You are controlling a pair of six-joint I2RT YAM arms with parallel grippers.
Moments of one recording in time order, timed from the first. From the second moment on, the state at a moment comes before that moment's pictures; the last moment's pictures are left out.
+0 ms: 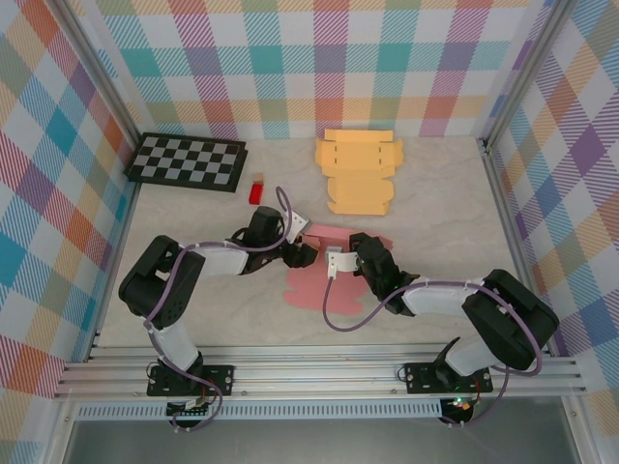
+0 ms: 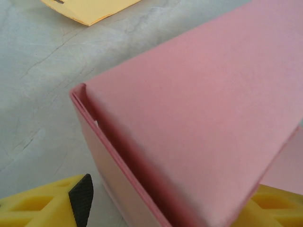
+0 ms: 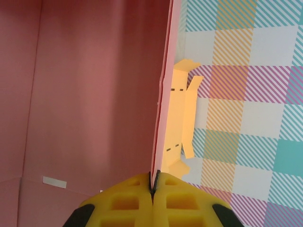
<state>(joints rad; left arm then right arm) -0.52 1.76 0.83 0.23 0.39 0.05 0.78 1.45 0.49 0.53 0.44 -1.30</state>
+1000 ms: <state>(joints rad) -0.55 1.82 0.94 0.20 0.19 -0.03 0.78 1.44 0.51 0.47 0.42 -1.27</state>
